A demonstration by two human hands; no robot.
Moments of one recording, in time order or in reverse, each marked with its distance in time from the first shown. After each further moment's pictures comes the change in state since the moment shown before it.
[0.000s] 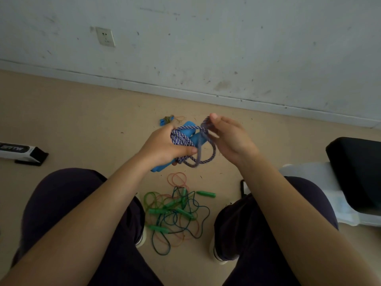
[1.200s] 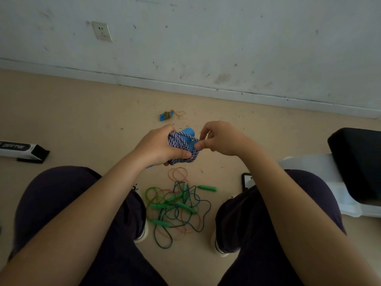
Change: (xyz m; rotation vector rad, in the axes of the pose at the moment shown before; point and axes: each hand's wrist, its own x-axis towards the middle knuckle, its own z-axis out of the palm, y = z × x) left_hand -0.003 -0.010 0.001 0.209 -0.073 -0.007; right_hand 0.006 0.000 -0.015 -1.396 -0.174 -0.011
